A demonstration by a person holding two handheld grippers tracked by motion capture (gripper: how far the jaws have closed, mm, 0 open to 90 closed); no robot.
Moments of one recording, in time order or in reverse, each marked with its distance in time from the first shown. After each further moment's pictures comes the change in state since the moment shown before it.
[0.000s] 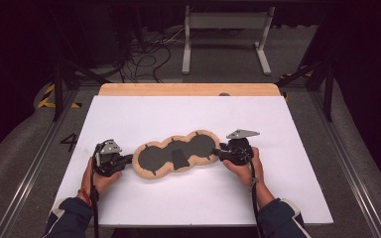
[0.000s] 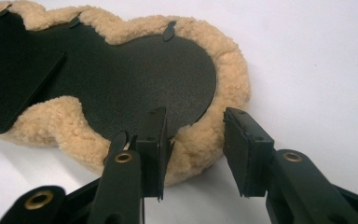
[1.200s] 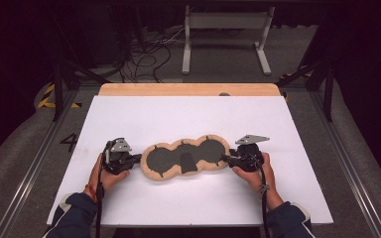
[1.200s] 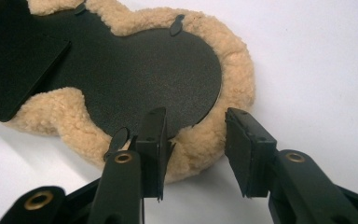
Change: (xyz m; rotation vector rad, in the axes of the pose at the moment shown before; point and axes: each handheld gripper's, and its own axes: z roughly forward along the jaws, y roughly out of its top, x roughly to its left) left arm -0.014 0.015 0.013 0.032 -0.060 0.098; right arm -0.005 -0.015 -0.028 0.051 -0.032 0.001
